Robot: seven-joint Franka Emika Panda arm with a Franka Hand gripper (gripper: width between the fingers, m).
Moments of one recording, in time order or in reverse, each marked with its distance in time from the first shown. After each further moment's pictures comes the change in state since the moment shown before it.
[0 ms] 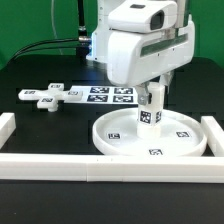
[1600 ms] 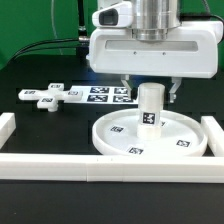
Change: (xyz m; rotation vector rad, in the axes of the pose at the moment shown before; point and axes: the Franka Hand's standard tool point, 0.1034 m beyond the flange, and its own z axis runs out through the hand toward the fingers) arm -0.003 0.003 0.001 0.038 0.031 1.074
